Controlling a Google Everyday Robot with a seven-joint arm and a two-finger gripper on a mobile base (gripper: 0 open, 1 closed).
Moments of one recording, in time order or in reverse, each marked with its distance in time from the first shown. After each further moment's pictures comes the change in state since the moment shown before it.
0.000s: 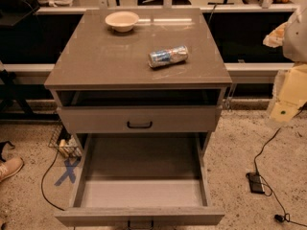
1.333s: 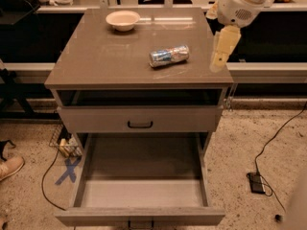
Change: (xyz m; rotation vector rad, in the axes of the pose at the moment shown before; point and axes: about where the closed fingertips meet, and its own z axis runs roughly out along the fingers) arm -0.087 -0.158 0.088 -0.004 -0.129 -0.182
